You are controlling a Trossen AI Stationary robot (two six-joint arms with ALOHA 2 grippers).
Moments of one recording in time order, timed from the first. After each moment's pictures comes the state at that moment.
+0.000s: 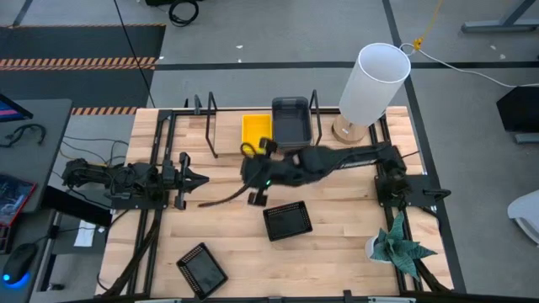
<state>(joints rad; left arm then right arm) -0.19 0.05 0.01 0.16 -0.23 0.01 0.18 2.03 2.24 -0.99 0.47 0.09</state>
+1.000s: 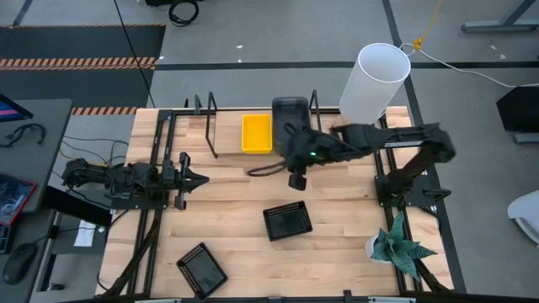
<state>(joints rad) -0.19 0.05 0.01 0.16 -0.23 0.01 0.08 1.54 1.59 -0.80 0.24 0.12</state>
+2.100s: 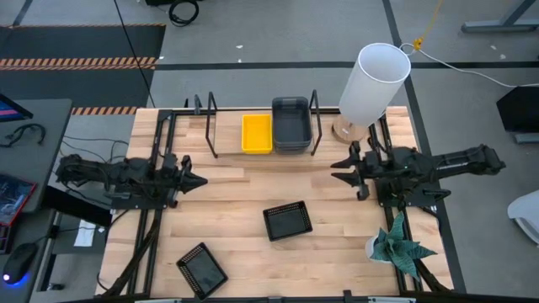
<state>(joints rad) -0.19 0.19 0.19 0.06 -0.13 -0.44 0.08 0.41 0.23 0.26 0.06 0.06</state>
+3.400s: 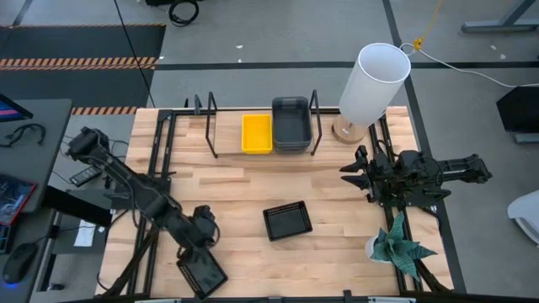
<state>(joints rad) -0.70 1.26 0.82 -0.49 -0.13 -0.65 0.08 0.10 0.12 0.09 0.03 0.16</state>
